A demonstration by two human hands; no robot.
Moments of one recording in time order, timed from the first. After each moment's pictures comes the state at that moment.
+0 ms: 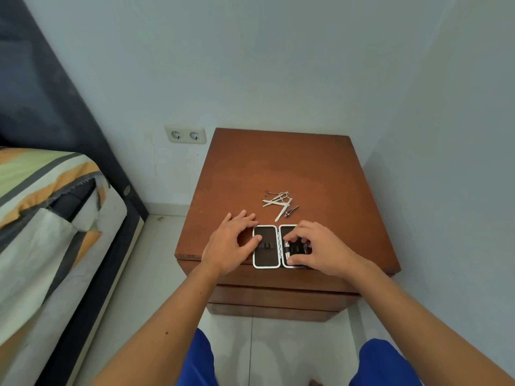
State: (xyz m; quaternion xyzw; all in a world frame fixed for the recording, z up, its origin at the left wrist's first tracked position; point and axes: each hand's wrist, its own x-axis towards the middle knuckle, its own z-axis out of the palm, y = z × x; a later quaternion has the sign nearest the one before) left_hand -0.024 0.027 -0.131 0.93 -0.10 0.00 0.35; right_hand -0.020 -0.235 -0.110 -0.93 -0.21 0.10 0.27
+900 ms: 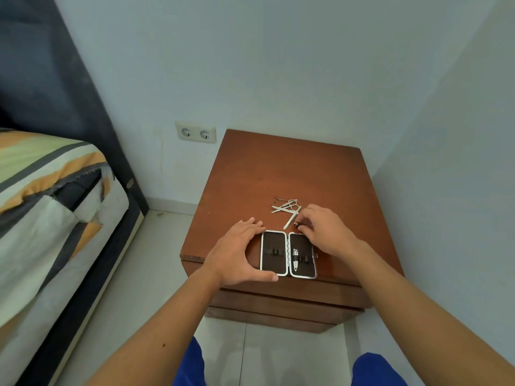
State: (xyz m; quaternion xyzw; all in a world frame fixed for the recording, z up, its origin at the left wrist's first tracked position) left_hand -0.043 0.033 -0.121 0.92 -0.16 -0.05 0.35; right_hand 0.031 -0.222 -0.090 -0.98 -0.18 0.04 0.12
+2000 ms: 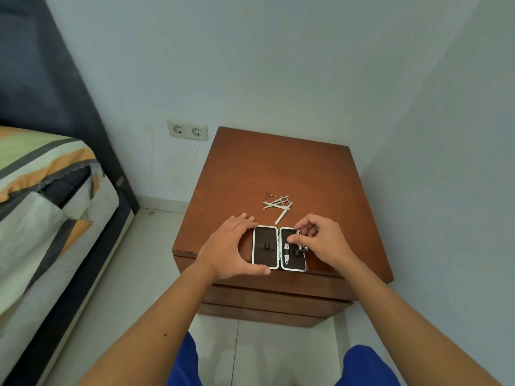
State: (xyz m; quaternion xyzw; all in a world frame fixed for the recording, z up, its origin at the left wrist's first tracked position) left_hand -0.038 0.035 -0.117 0.93 -0.15 -0.04 0.32; right_hand 0.003 -0.236 -0.117 -0.90 -0.05 0.03 0.43
